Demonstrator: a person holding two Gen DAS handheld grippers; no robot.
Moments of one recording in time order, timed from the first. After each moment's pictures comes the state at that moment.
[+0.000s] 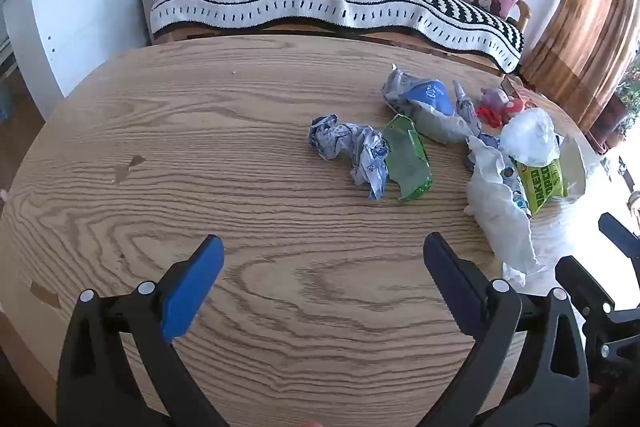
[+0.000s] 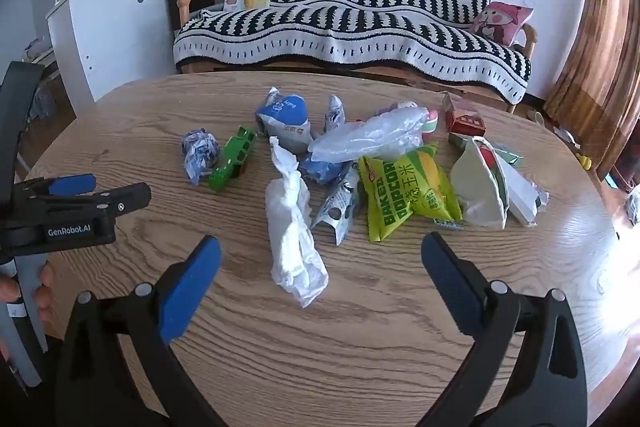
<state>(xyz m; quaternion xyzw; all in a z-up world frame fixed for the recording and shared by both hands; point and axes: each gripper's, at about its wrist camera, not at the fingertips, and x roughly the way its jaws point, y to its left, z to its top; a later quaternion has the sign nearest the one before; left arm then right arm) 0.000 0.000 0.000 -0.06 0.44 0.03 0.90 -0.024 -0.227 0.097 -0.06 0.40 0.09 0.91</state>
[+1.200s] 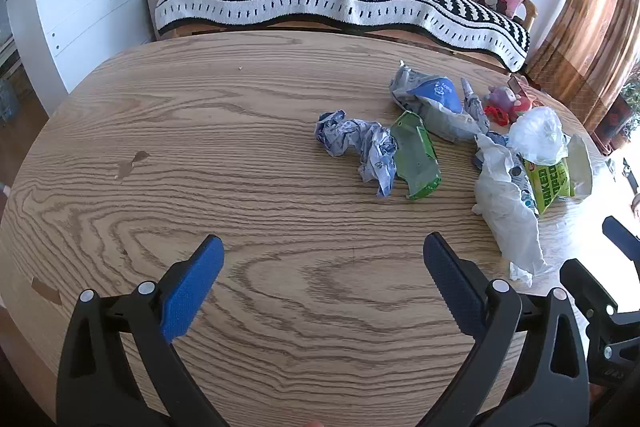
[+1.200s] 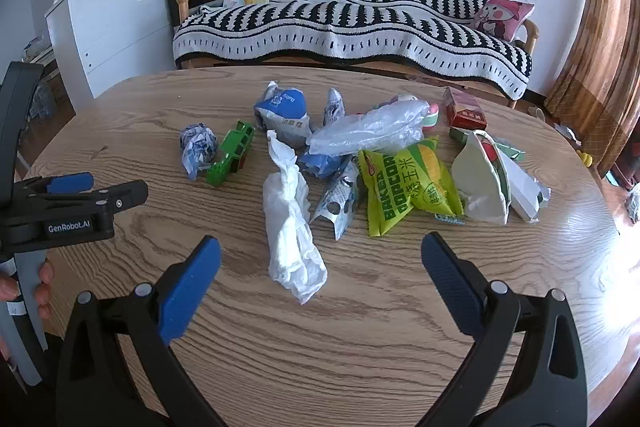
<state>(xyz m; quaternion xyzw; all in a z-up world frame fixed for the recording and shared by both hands) 0.002 0.003 -0.003 -0.07 0.43 0.03 0.90 -0.035 -0.243 0.067 -0.06 0.40 0.09 0.91</state>
